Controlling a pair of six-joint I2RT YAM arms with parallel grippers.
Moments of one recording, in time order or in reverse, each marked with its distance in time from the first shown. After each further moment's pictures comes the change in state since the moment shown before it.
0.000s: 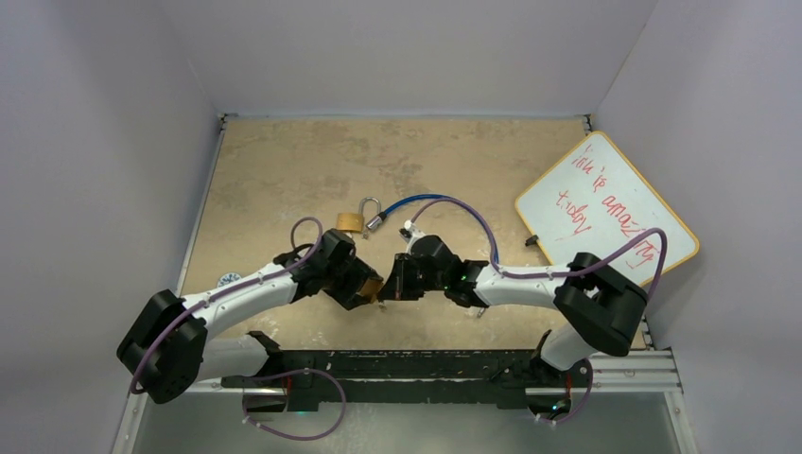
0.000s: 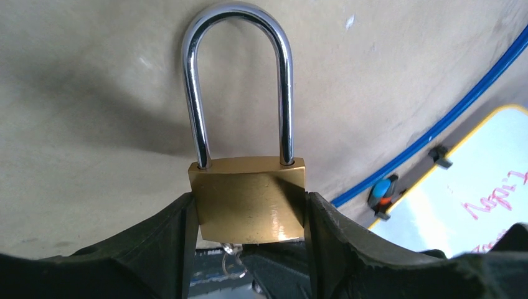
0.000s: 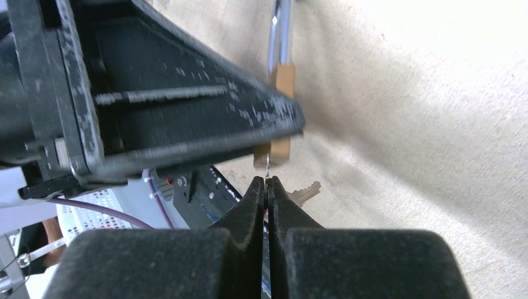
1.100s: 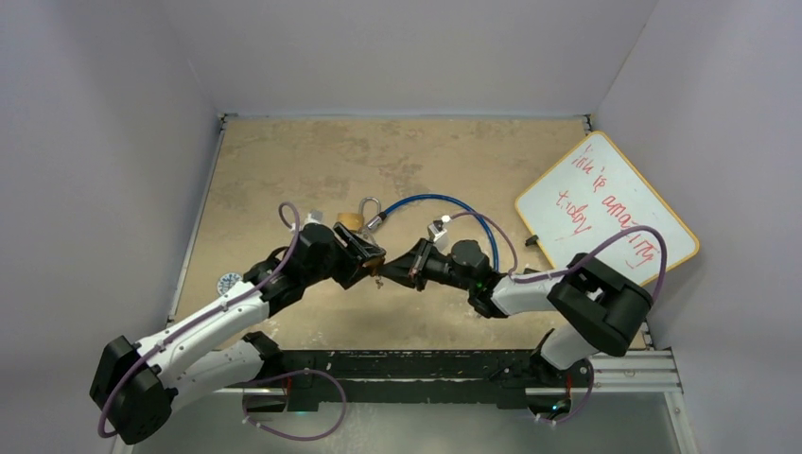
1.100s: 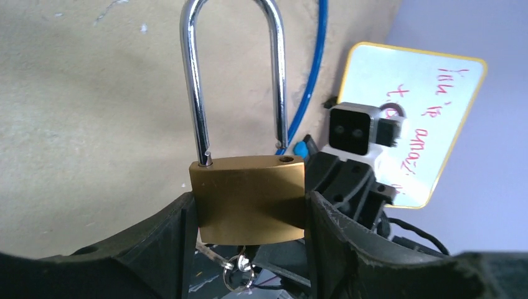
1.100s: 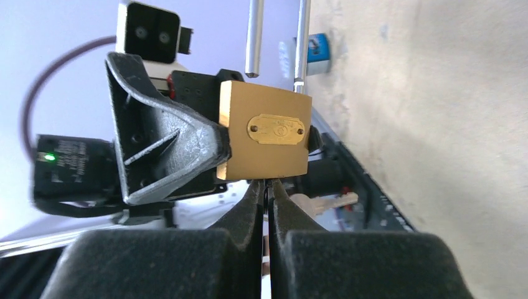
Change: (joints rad) left arm -0.006 -0.250 0.014 0.127 -0.057 0.187; right arm -0.110 -0.024 -0.238 0.675 -0.117 0.581
